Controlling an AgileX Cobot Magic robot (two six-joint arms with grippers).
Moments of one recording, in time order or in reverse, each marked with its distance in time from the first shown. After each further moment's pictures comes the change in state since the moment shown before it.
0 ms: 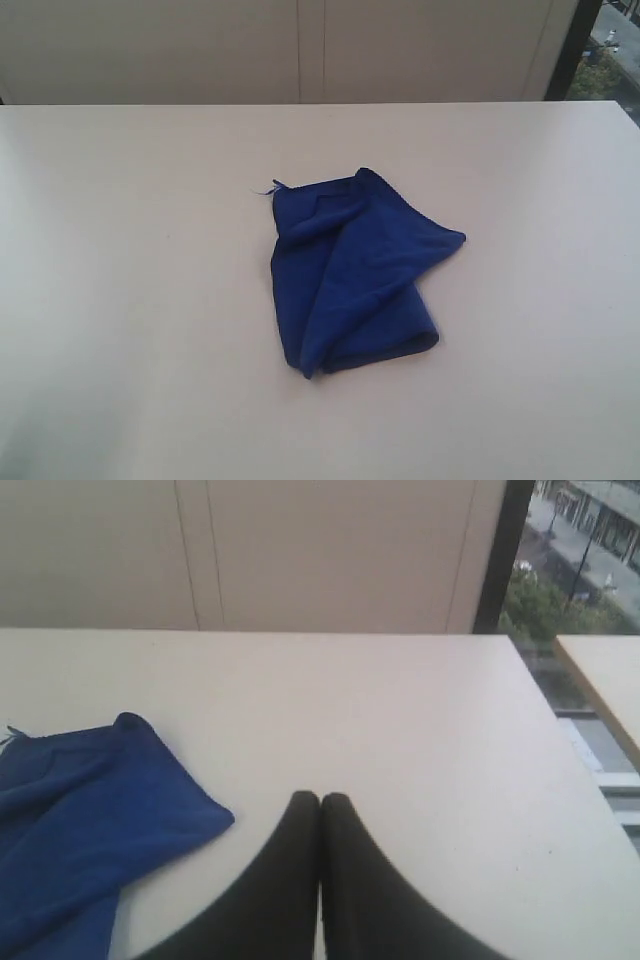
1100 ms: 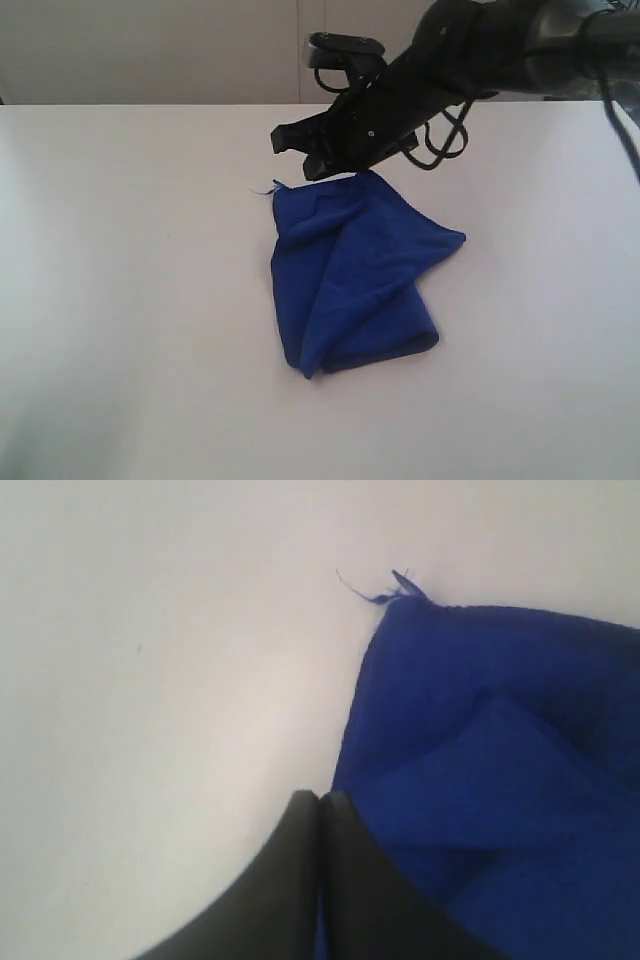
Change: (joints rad) left arm 0.000 0.000 0.000 0.000 0.000 0.000; right arm 0.422 1.517 -1.082 0.525 0.276 -0.297
